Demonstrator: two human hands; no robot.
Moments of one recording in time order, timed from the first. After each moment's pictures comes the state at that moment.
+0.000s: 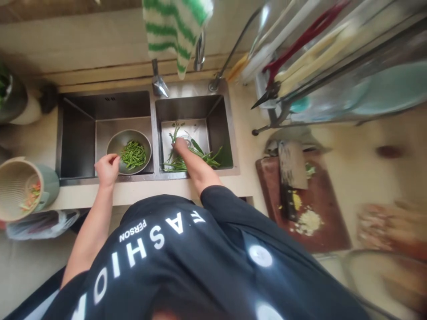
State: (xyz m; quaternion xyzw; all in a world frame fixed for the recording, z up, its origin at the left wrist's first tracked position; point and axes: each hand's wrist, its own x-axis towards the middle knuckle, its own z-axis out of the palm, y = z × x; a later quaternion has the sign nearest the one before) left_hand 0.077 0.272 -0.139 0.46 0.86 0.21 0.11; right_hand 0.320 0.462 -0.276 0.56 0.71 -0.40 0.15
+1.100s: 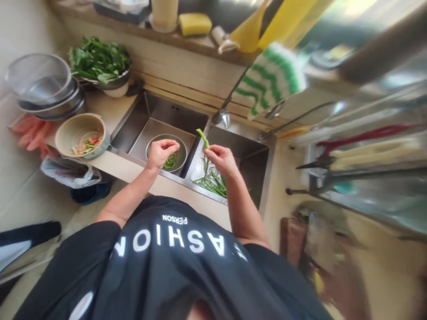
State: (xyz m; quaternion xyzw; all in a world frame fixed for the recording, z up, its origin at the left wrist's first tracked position) left_hand 0.129 0.269 -0.099 0.25 0.64 0.65 0.32; right_hand 0.323 0.412 -0.120 0.35 0.75 -0.51 -0.22
